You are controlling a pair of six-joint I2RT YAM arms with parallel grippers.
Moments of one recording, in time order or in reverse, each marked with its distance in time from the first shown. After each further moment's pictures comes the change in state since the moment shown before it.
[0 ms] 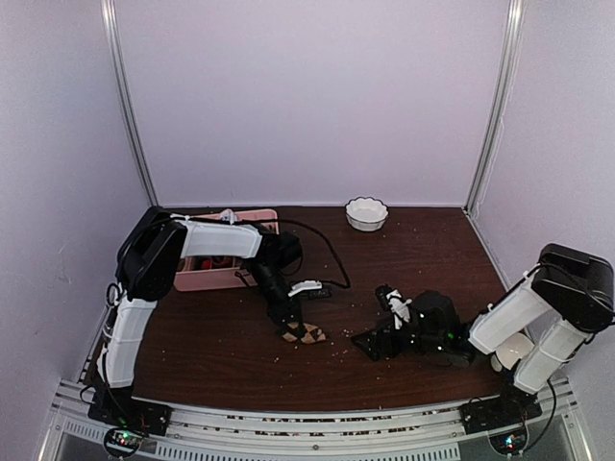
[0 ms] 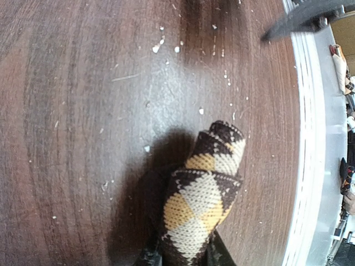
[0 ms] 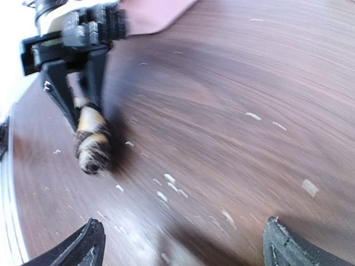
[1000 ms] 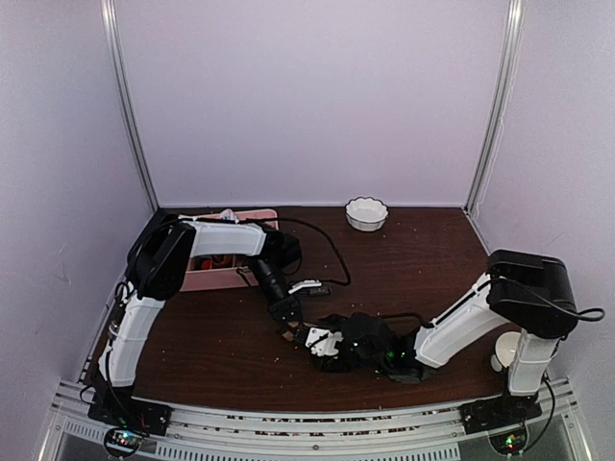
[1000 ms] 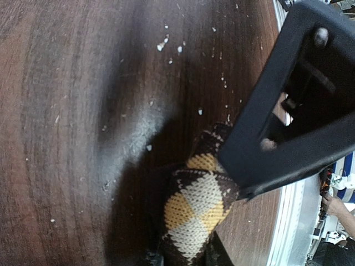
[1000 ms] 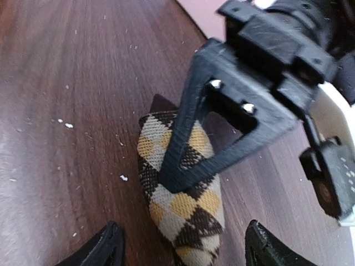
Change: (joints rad) left arm 0.015 0.086 0.105 -0.140 0.072 0.019; right arm 0.366 0.248 0.354 -0.097 0.440 -0.813
